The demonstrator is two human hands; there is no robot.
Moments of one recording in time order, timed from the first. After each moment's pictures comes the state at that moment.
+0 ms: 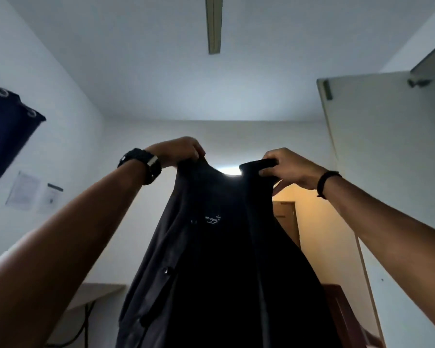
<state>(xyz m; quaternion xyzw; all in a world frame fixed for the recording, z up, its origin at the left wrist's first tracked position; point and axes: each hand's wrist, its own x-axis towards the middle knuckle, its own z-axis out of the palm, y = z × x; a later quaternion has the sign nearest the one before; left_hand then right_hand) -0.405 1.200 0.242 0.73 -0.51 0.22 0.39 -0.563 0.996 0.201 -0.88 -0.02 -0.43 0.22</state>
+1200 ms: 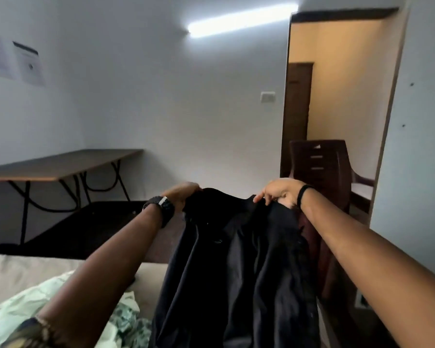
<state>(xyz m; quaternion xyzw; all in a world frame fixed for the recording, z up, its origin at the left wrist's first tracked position) -0.231 1.112 -0.150 0.79 -0.24 -0.22 0.52 -0.392 0.917 -0.130 -0.84 0.28 -0.02 0.47</state>
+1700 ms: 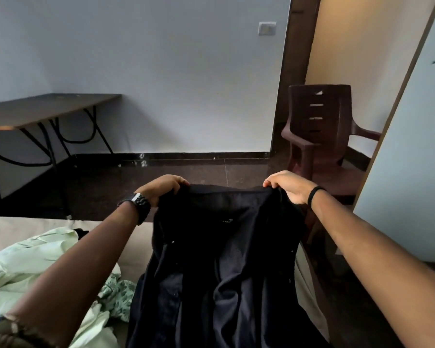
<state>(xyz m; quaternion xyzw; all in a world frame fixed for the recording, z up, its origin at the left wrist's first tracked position) -0.184 1.092 -0.259 0.79 -0.22 -0.29 0.49 -0.377 0.845 -0.252 -0.79 0.28 -0.11 0.54</state>
